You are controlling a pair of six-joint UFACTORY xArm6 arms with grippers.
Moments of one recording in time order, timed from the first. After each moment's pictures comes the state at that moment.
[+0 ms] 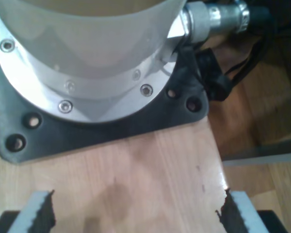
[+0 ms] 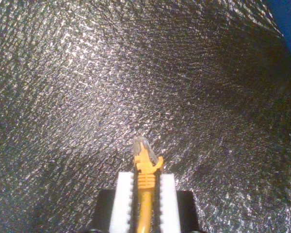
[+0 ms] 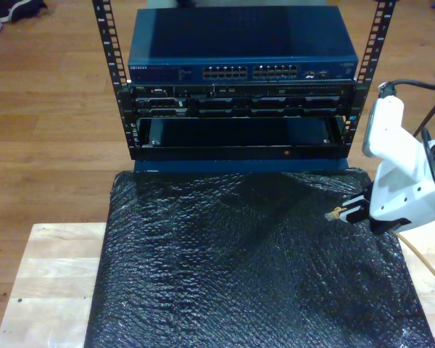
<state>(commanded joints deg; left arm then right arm) 73.5 -30.7 -8.4 7.2 68.2 -187.8 0.5 -33.6 -31.5 36.4 54.1 -89.9</state>
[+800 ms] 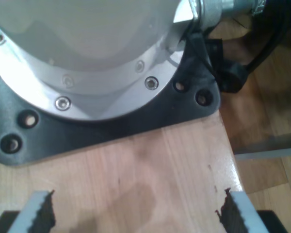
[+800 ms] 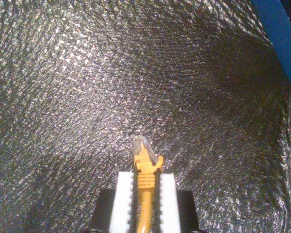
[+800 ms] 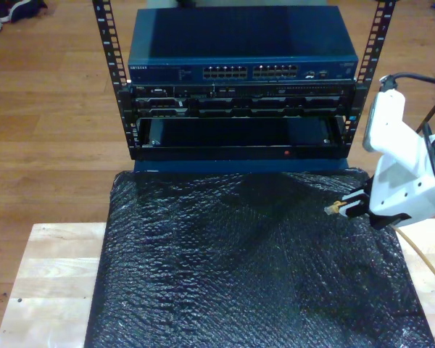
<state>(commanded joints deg) 74.9 -29.8 -6.9 7.0 65.5 -186.1 0.8 -34.0 -32.2 36.5 53.6 -90.3</state>
